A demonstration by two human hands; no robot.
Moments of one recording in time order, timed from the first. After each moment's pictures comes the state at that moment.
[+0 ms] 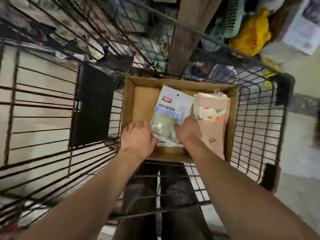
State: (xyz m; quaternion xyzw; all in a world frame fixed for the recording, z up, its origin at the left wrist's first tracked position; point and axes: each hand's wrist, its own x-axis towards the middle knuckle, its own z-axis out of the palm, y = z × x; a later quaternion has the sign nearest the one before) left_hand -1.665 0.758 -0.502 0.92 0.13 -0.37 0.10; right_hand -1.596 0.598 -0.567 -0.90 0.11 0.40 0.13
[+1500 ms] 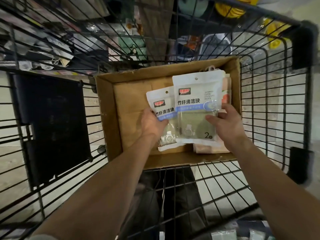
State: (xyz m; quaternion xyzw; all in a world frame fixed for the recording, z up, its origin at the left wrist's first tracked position) left_hand -1.619 0.702 -0.665 0.77 0.36 -0.31 0.43; right_hand -1.600 0.480 -0.594 -0.74 0.35 0.25 0.51
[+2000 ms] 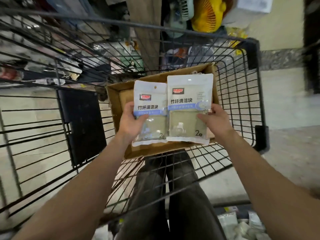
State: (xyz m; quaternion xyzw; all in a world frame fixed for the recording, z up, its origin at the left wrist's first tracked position) left_hand -1.626 0.775 -0.542 0.74 0.30 -0.26 0.54; right_hand -1.618 0.491 -0.500 -0.70 0.37 0.25 0.55
